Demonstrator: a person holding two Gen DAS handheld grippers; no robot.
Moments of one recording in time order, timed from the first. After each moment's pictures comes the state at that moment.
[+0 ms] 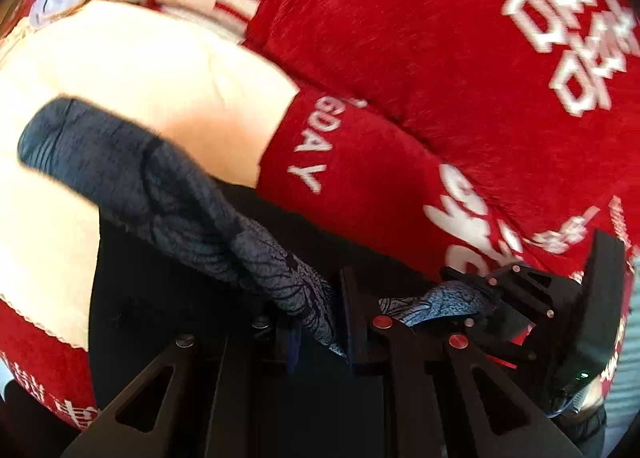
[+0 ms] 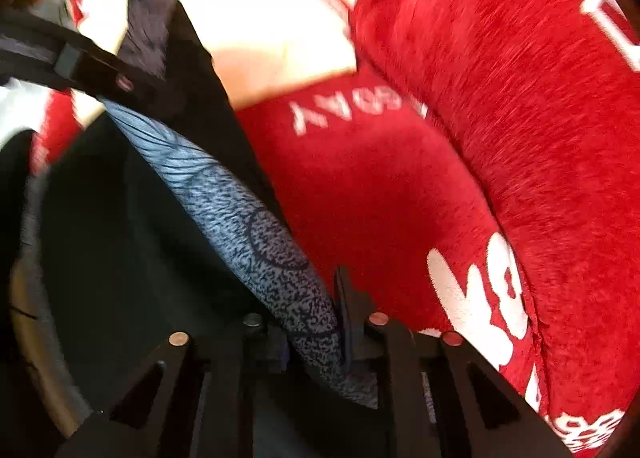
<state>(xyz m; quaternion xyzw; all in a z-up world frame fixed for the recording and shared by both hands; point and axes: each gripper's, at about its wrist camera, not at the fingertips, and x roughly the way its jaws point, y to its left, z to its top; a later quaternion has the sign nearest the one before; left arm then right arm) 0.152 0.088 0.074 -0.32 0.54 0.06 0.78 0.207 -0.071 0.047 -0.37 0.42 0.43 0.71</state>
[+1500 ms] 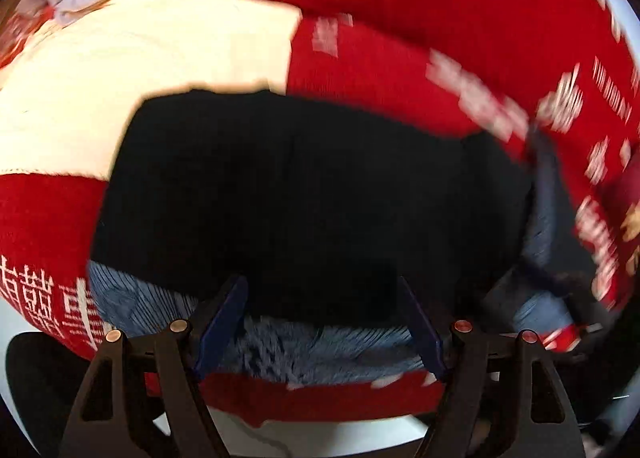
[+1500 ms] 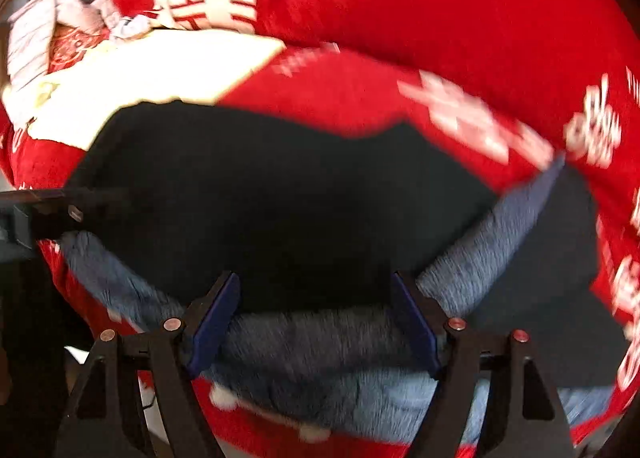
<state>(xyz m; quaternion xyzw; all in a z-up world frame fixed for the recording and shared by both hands) -0.004 0.044 0.017 -0.17 0.56 0.04 0.81 0.016 -0.158 0.008 -0.15 0.47 0.22 0.84</state>
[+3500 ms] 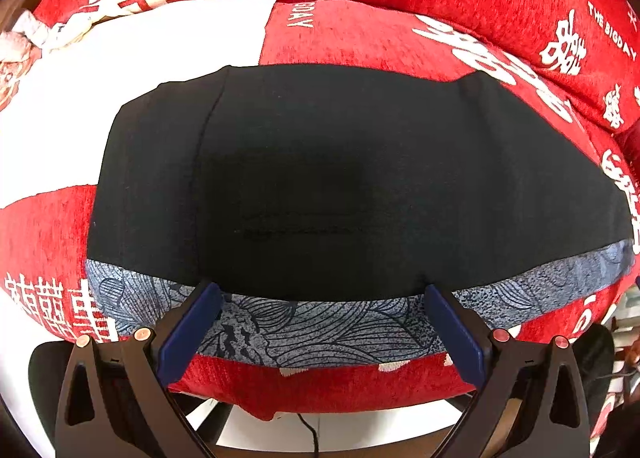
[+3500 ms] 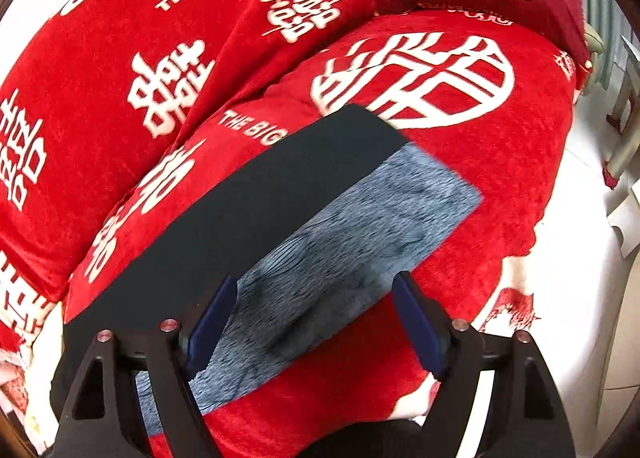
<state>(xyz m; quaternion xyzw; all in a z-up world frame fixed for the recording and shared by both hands) -0.007 0.012 0.009 -0.10 0.58 0.05 0.81 -0.015 -0.577 0.021 0.27 0.39 -0.15 0.87</state>
